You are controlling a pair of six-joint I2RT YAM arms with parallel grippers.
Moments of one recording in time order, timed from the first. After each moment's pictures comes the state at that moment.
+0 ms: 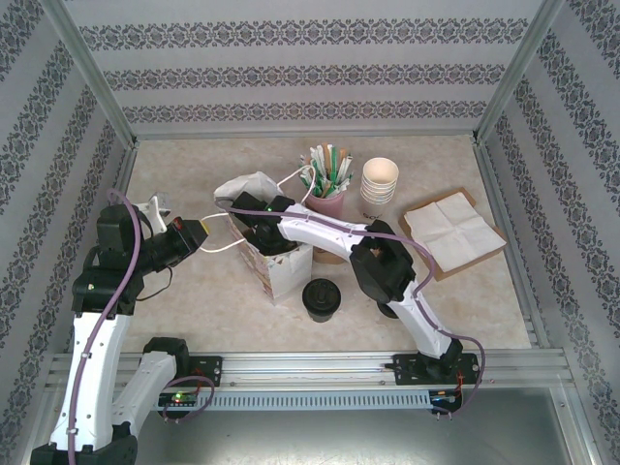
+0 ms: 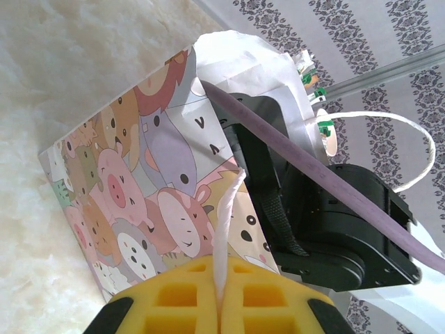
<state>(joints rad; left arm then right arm) 0.00 0.73 1.02 -0.86 0.52 -0.71 0.93 2.30 1.96 -0.94 0.09 0.39</state>
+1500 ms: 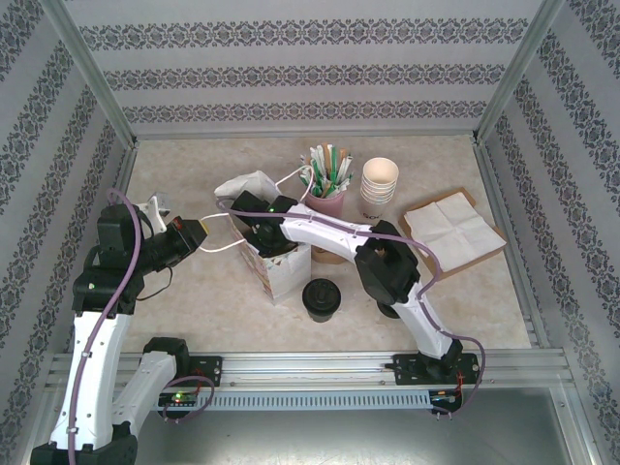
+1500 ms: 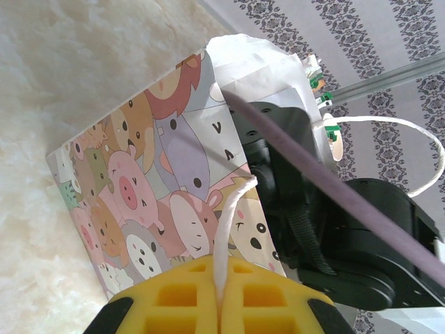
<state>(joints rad) 0.00 0.73 1.01 -0.86 0.51 -0.71 0.94 2.26 1.92 -0.92 0.07 0.43</state>
